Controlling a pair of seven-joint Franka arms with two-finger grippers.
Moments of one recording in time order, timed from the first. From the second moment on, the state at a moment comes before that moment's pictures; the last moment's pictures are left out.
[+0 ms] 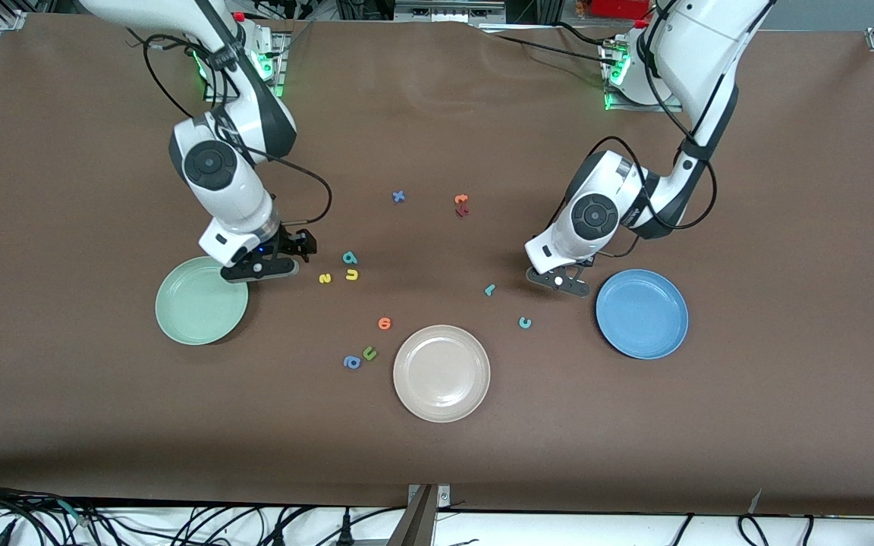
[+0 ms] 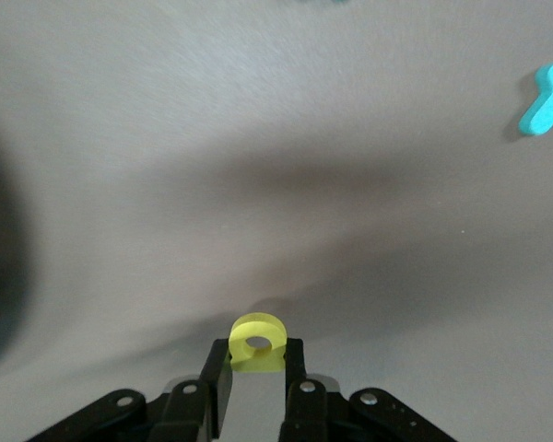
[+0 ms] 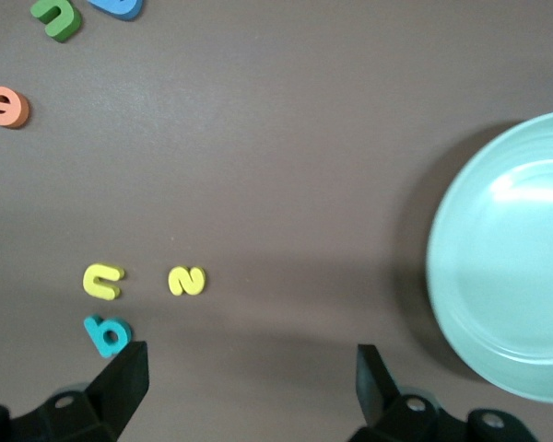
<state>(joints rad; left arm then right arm) -0.27 0.51 -0.19 -1.96 0.07 2.27 -0.20 0.20 0.35 0.20 -2.09 -0.17 2.47 0.38</state>
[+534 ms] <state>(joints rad) -0.07 0.49 -0.18 -1.81 0.08 2.11 0.16 0.22 0.48 0.23 -2.09 -0.17 2.58 0.39</state>
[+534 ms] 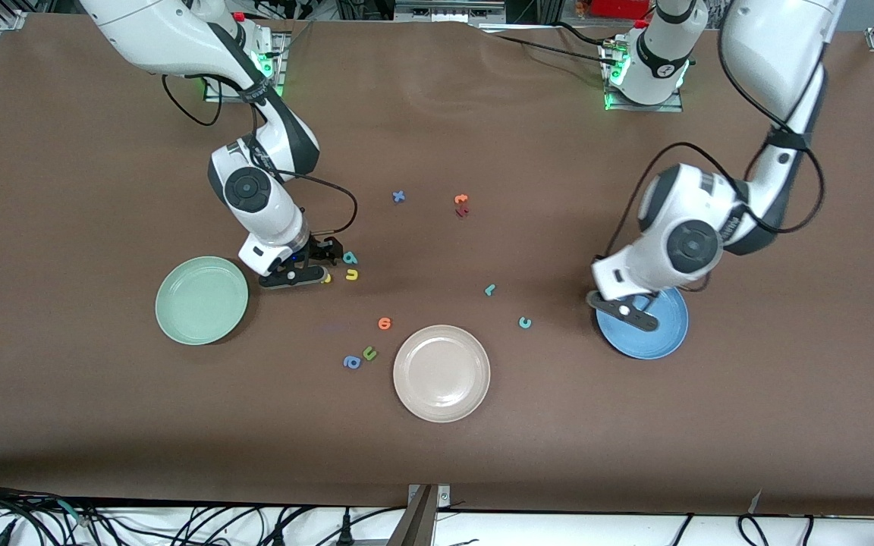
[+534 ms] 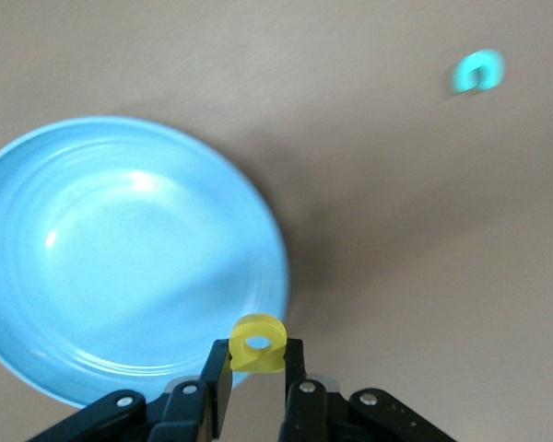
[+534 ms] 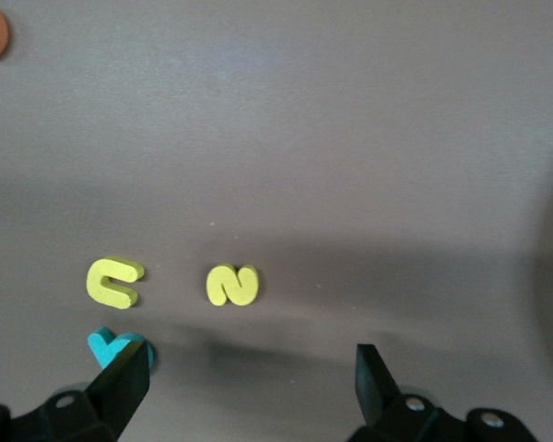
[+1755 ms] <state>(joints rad) -0.21 0.68 -0.29 -1.62 0.04 2.24 -0.02 0.22 0.56 0.23 -2.06 -0.17 2.66 0.42</state>
